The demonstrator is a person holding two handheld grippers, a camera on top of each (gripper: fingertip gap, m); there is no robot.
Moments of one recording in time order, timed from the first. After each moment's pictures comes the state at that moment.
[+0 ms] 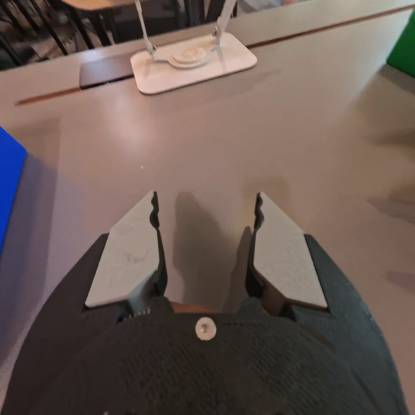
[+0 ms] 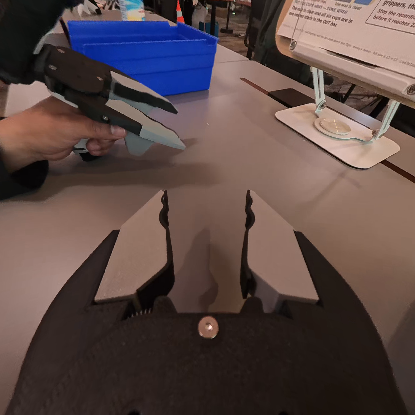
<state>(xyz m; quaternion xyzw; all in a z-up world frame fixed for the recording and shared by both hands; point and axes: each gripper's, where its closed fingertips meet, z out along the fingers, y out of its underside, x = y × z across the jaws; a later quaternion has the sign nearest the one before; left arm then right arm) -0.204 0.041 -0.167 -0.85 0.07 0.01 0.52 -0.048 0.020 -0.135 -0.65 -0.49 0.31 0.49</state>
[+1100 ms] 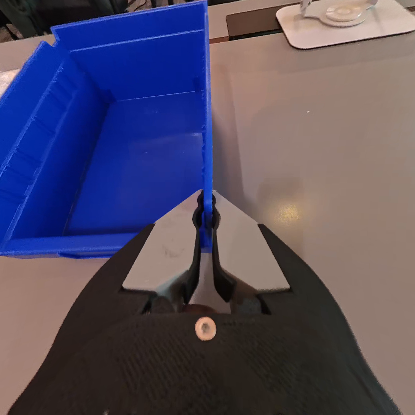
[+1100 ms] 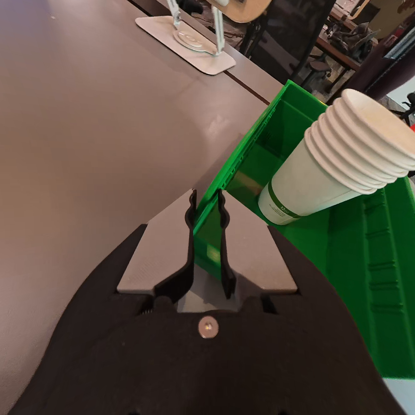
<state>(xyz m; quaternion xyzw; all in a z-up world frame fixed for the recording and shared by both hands) -0.404 -0.065 -0.145 -0.88 -0.04 0.08 0.47 0.154 0.036 -0.135 -0.75 -0.40 0.06 0.53</state>
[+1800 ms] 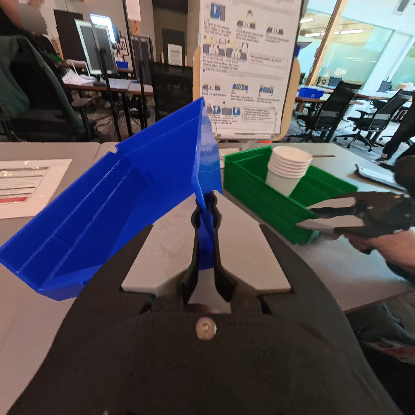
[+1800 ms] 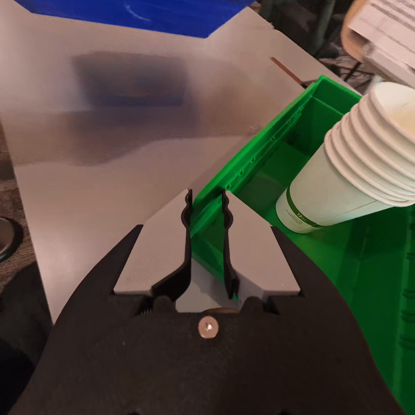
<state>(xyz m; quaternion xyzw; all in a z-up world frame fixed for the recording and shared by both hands) -0.349 -0.166 0.007 -0.75 0.00 -0.06 0.66 -0.142 -0.053 -0.133 -0.68 -0.53 0.22 0.46</state>
